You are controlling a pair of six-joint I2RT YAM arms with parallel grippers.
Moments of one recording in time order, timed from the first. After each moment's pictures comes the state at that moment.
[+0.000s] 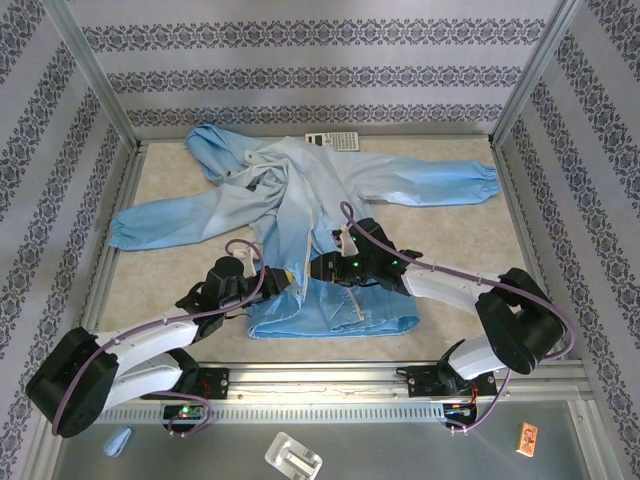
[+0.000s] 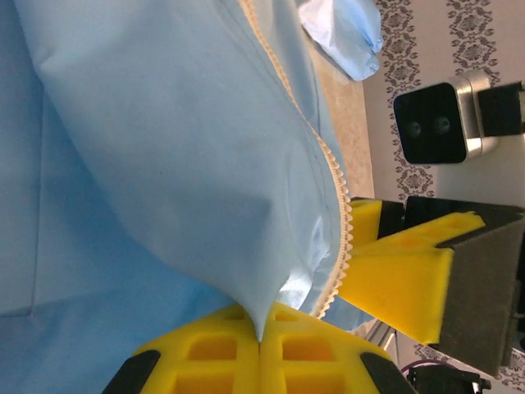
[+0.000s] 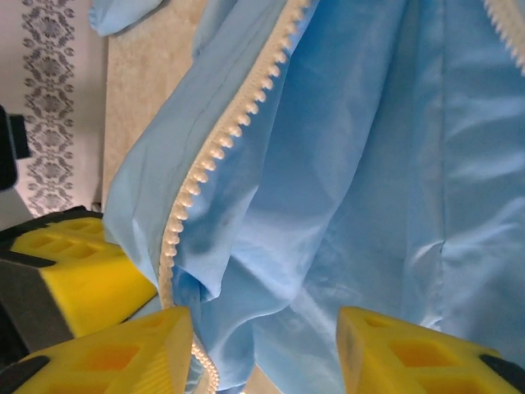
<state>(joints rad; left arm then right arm) -0.61 1.07 0.28 0.37 0.30 -1.06 0.68 1.46 0.71 0.02 -0.55 0.86</state>
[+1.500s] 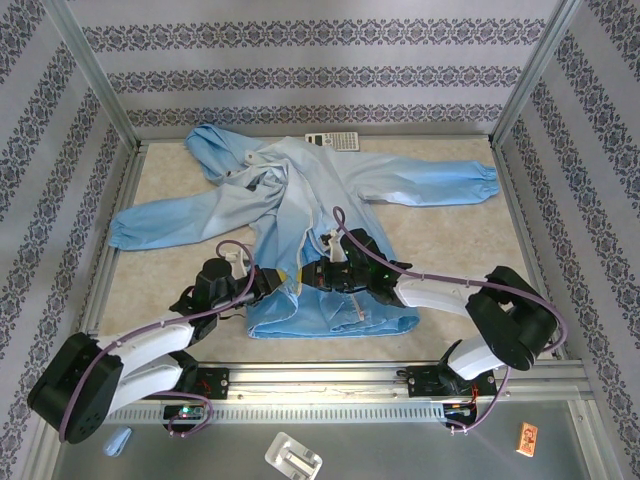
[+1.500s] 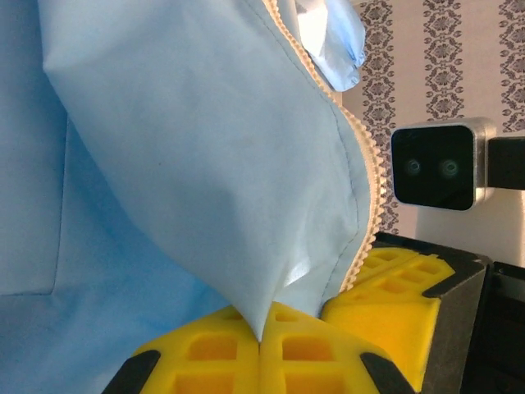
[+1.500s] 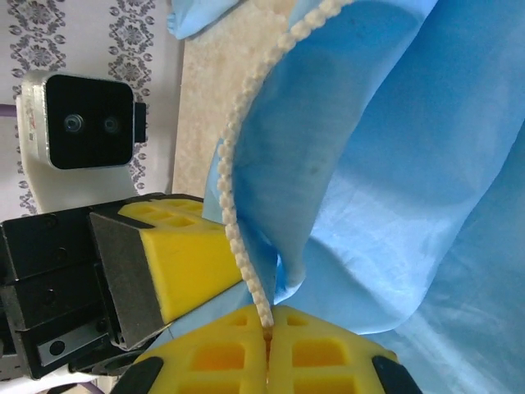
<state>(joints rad) -0.50 1.04 0.22 0.43 0.43 -1.14 0.78 1.48 0.66 0.29 -0.54 1.04</state>
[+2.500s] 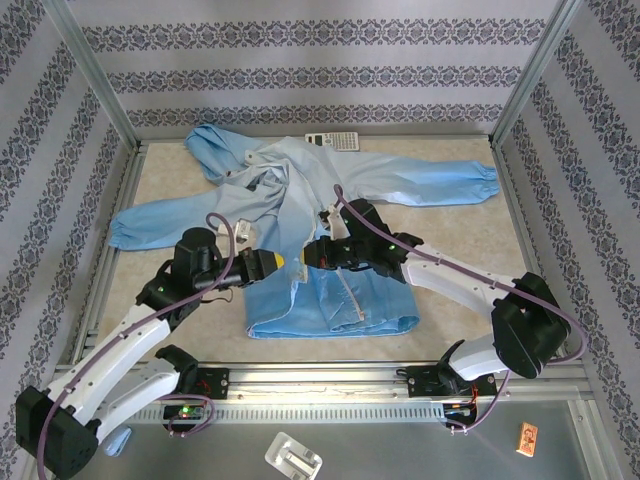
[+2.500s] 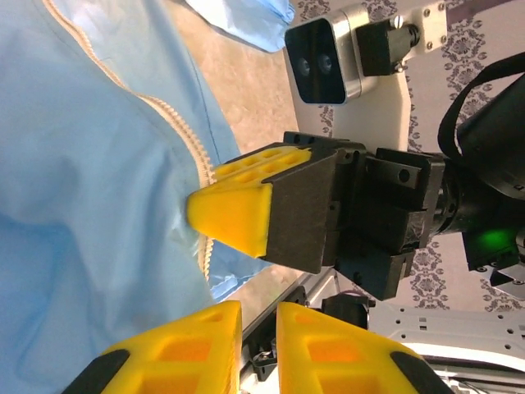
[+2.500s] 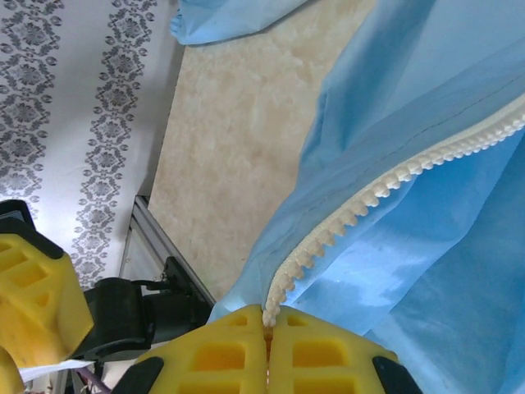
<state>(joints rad) -0.48 0.84 0.63 -0.22 0.58 -0.92 0.72 1.43 0.94 -0.17 -0.55 0.78</state>
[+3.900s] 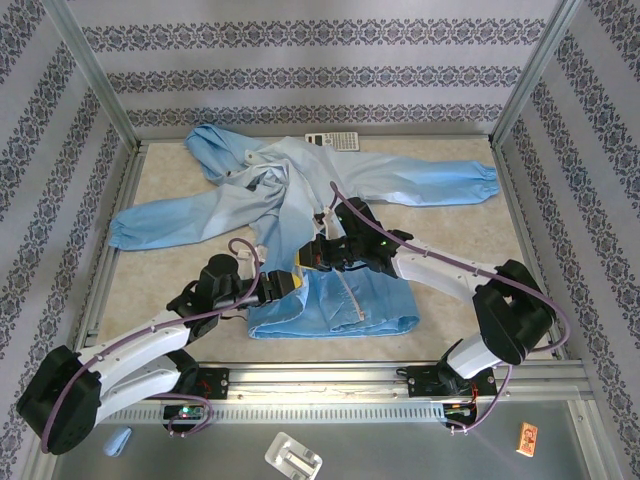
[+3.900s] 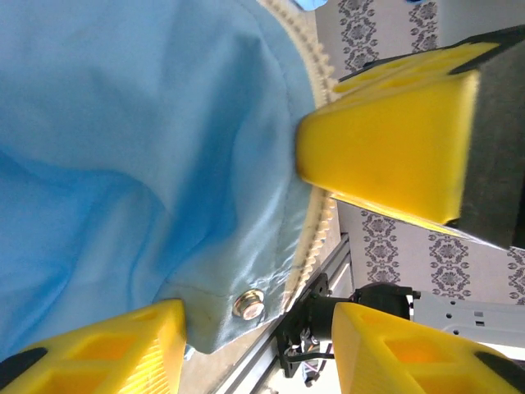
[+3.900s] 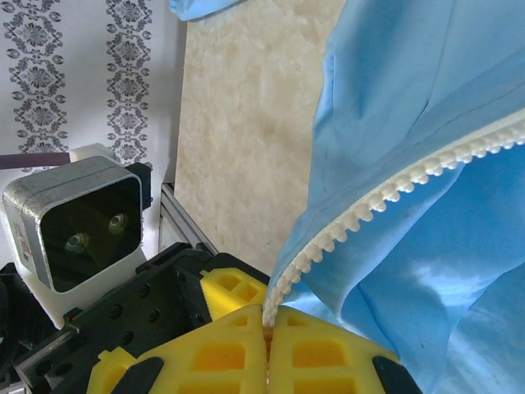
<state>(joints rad) -0.59 0.96 0.32 0.24 0.50 -1.06 0.71 1.53 0.95 -0.11 -0.67 0.90</state>
